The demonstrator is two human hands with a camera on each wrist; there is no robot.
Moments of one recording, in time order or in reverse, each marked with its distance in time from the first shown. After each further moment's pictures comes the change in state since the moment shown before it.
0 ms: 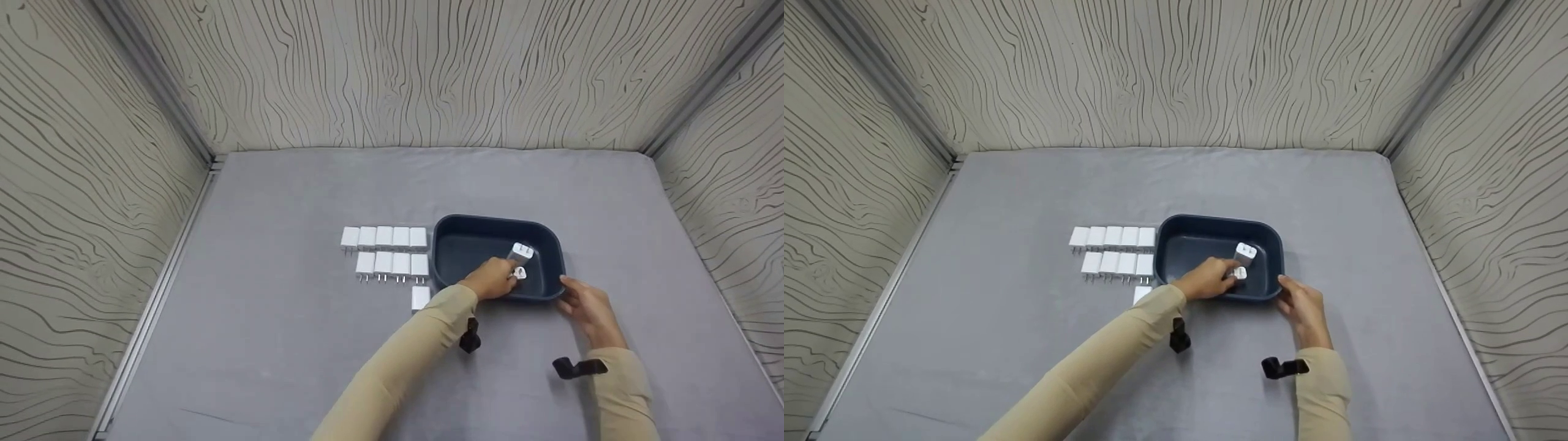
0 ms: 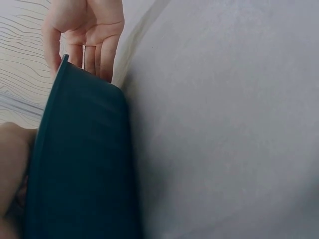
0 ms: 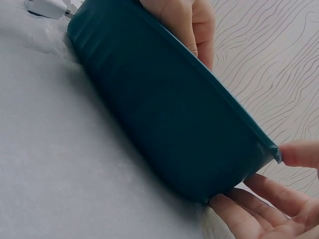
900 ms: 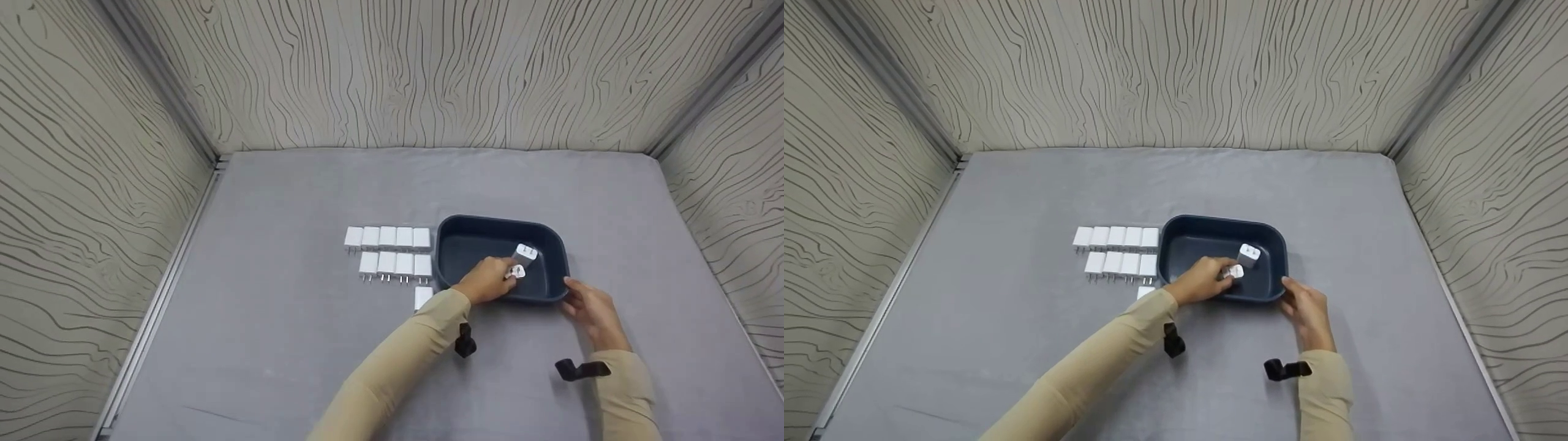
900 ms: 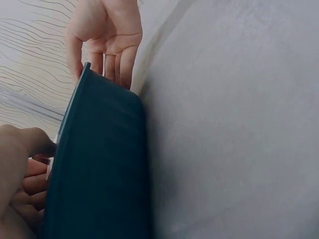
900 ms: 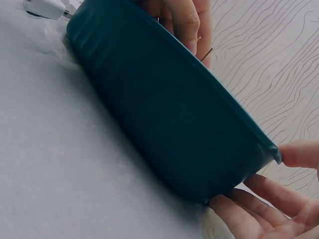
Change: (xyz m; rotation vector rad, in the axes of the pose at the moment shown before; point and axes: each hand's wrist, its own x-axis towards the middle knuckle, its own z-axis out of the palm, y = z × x) left_hand -0.017 -0.005 -0.010 -0.078 0.090 0.014; right_hand -0.004 -0.003 0.003 0.041 0.014 0.007
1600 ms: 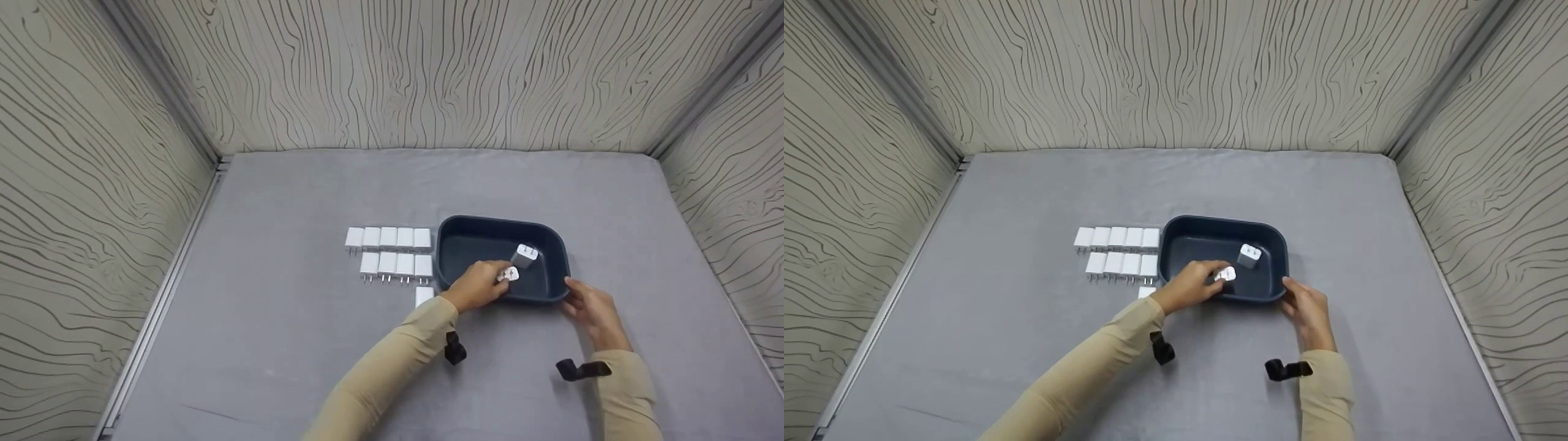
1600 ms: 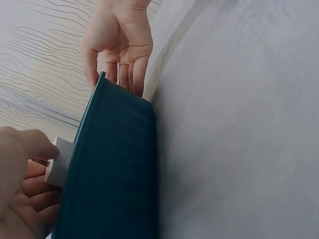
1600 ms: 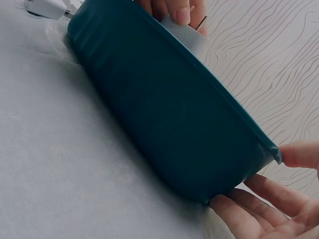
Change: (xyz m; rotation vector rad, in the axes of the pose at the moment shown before) left_hand -0.021 -0.007 -0.006 -0.045 0.084 0.050; right_hand 0.000 -0.001 0.000 0.037 0.001 0.012
